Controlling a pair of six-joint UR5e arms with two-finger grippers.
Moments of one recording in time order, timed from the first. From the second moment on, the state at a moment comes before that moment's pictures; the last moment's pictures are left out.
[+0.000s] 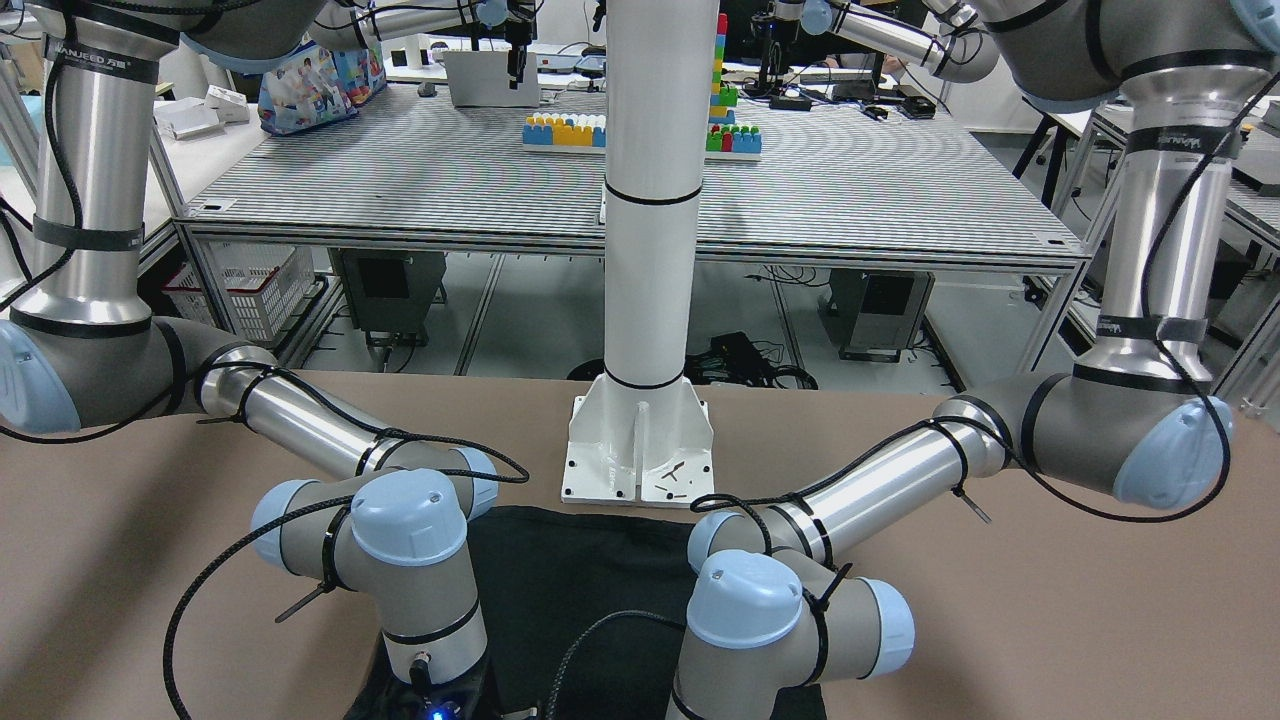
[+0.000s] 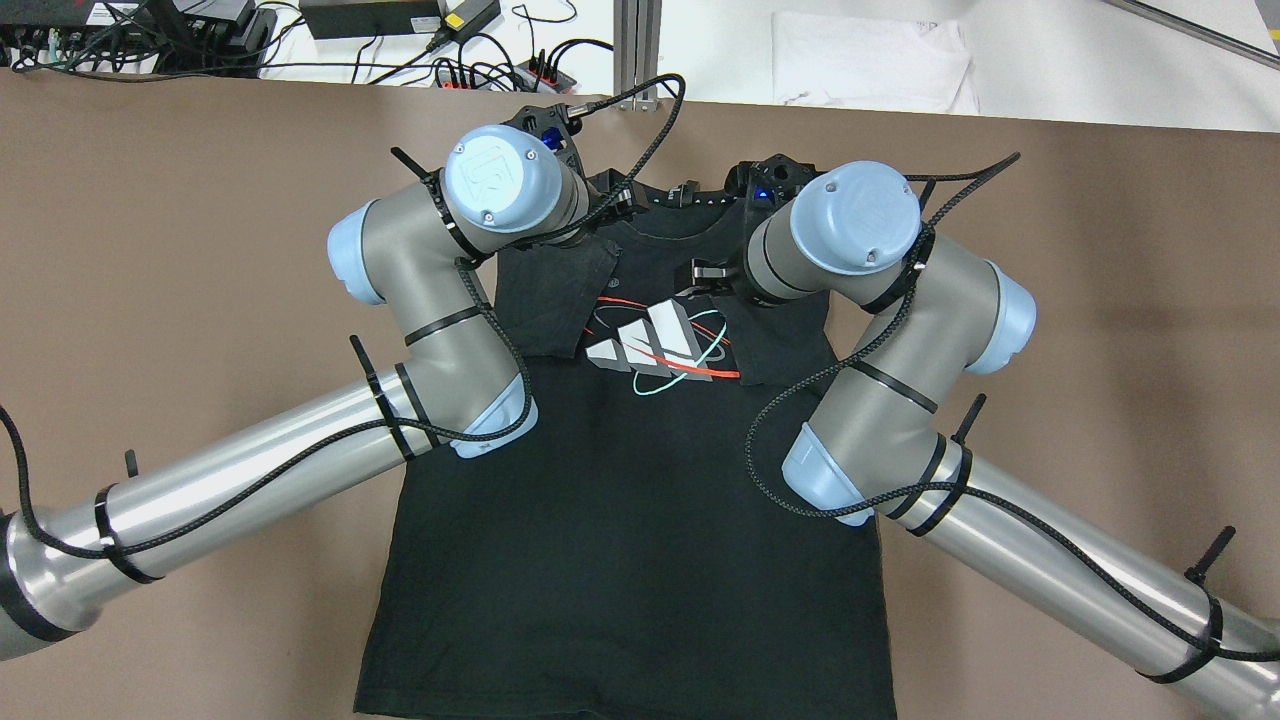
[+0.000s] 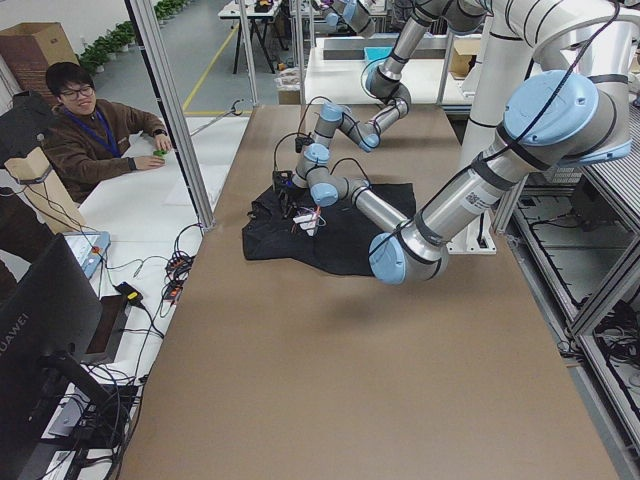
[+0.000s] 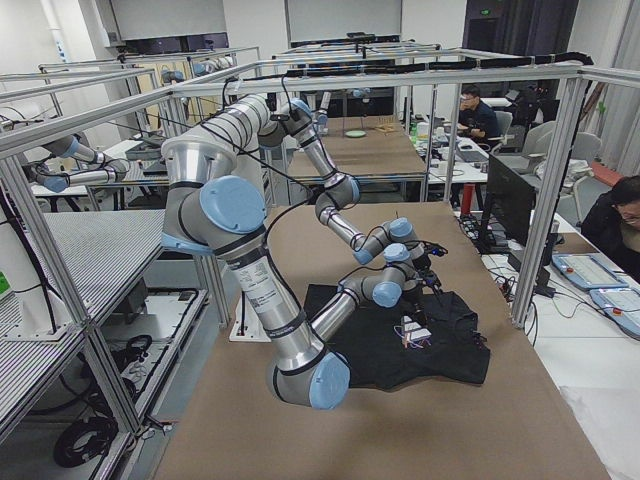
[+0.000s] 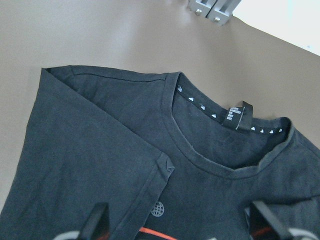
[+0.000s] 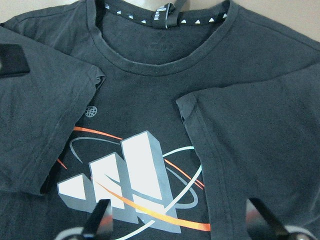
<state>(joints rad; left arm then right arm) -0.72 -2.52 -1.22 -2.04 -1.65 -1.44 0.75 -0.88 1.58 -1.28 1.81 1.05</state>
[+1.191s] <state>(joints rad) -0.76 -2.02 -1.87 -1.98 -1.88 -1.53 0.76 -1.30 1.97 -1.27 1.99 1.07</state>
